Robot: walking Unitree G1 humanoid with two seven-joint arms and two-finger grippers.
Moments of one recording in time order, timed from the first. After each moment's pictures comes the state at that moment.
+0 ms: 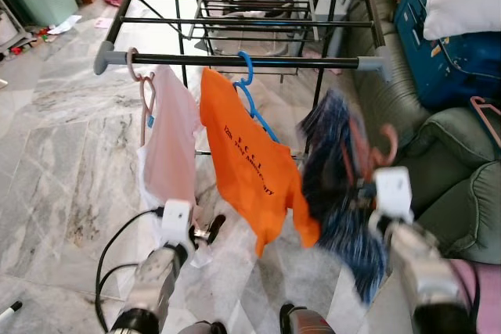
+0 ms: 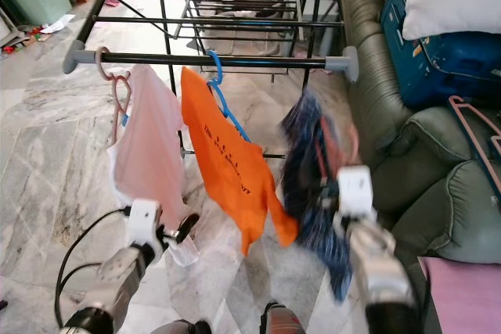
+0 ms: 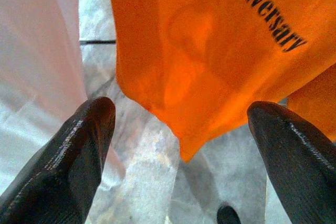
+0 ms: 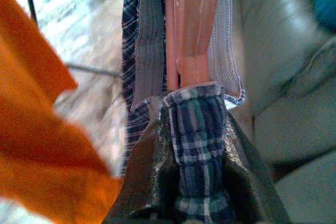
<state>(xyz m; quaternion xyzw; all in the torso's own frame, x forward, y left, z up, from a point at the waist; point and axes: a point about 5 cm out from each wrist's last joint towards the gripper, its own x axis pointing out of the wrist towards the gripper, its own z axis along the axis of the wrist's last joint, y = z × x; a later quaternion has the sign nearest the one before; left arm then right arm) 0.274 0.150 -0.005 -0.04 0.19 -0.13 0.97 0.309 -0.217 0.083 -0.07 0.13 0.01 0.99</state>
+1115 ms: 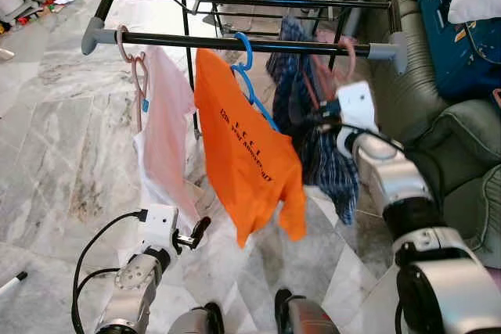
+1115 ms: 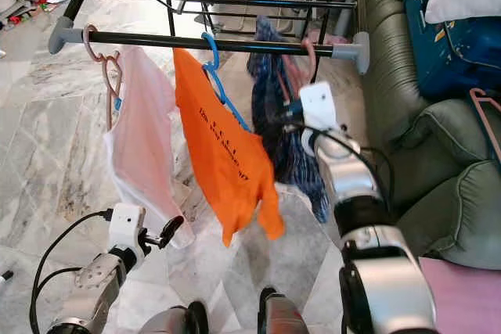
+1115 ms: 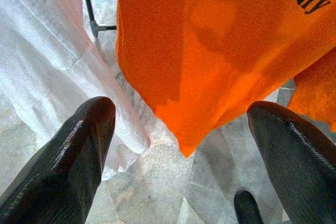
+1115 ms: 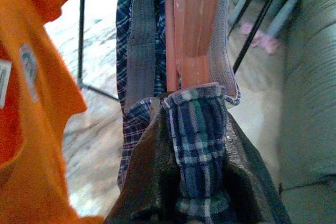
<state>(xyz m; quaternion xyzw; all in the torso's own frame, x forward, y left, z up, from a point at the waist) 0.264 0.172 0.006 0.00 0.18 -0.13 0.98 0.393 -0.159 0.174 -0.12 0.08 0.08 0.99</state>
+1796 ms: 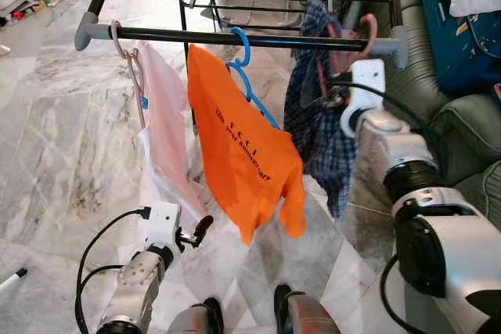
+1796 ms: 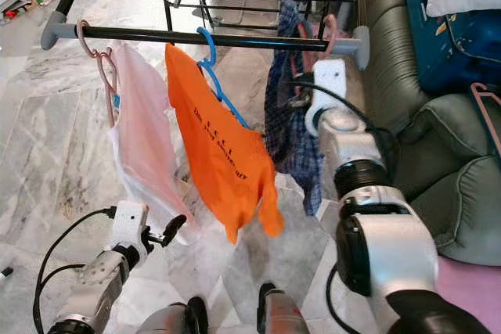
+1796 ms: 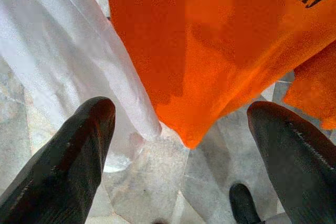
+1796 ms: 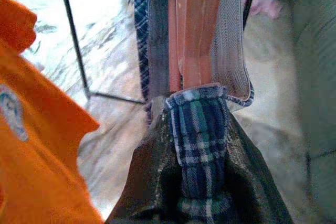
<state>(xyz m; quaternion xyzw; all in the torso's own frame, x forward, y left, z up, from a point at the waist) 0.267 0.166 0.006 0.00 0.18 -0.13 0.97 0.411 -0.159 0.183 -0.01 0.13 0.05 0.99</state>
